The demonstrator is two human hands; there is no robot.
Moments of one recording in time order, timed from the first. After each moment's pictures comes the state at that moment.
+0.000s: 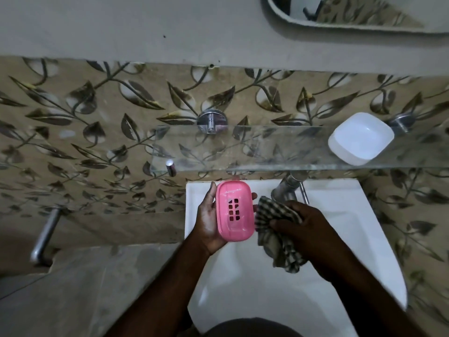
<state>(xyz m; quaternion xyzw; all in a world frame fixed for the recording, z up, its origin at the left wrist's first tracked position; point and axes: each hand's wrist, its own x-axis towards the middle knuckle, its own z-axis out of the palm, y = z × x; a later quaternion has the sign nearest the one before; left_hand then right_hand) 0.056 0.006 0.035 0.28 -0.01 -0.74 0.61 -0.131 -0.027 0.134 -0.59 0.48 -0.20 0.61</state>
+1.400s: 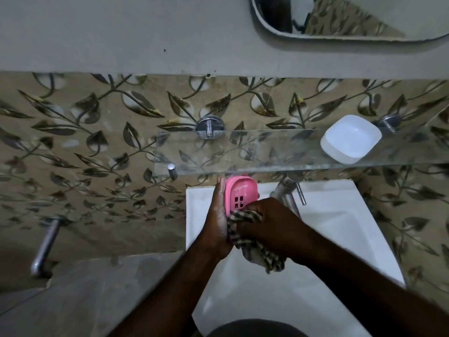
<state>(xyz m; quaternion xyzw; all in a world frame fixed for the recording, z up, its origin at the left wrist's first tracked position) 0.038 0.012 0.084 0.41 -0.09 -0.64 0.64 -0.084 -0.017 0.154 -0.74 0.39 -0.09 0.54</state>
